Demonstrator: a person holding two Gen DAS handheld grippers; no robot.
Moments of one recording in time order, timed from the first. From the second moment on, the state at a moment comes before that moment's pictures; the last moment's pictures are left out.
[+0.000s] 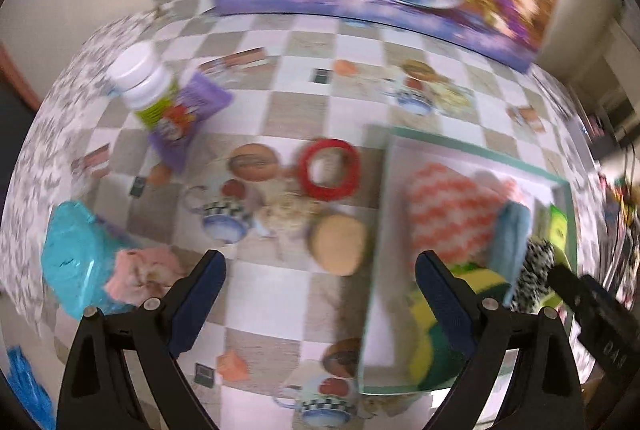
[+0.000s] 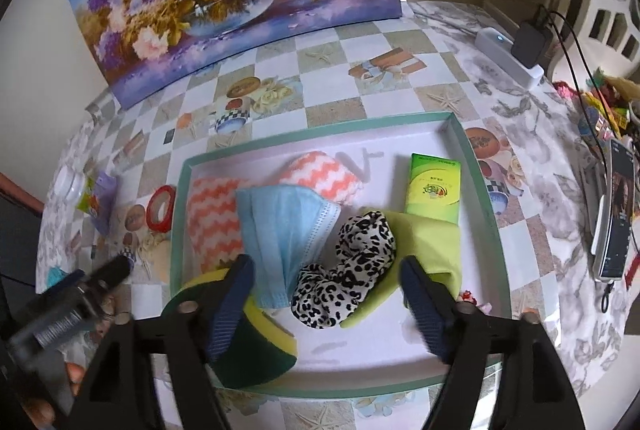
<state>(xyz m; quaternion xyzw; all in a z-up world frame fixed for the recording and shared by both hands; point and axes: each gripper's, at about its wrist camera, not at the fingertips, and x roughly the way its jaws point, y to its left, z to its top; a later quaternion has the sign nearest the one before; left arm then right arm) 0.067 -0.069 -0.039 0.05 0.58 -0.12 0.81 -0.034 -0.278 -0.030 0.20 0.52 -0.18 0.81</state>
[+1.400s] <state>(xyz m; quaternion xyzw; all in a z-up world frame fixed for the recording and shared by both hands) 0.108 0.026 -0.032 -0.01 0.60 -0.08 0.80 0.005 -0.194 -0.014 0.13 0.51 -0.11 0.84</state>
